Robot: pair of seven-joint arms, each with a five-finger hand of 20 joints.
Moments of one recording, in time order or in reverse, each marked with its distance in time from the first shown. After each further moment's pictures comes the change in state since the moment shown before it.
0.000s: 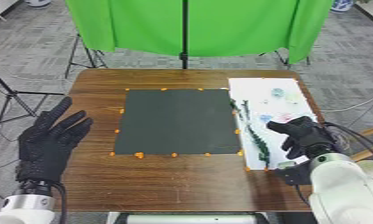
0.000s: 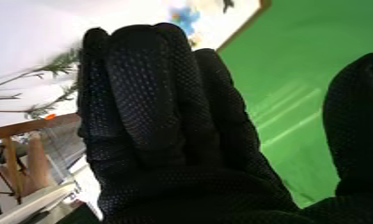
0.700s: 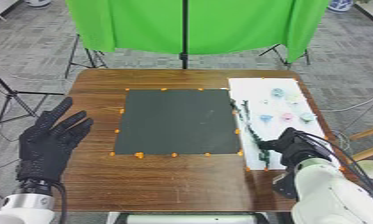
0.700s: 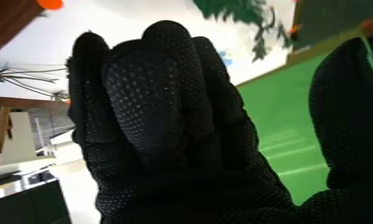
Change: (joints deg) left arm -0.2 -0.1 -0.3 0.0 0.2 0.0 -1.1; right arm 7.6 0.2 -12.1 0.0 -10.6 -14.5 11.4
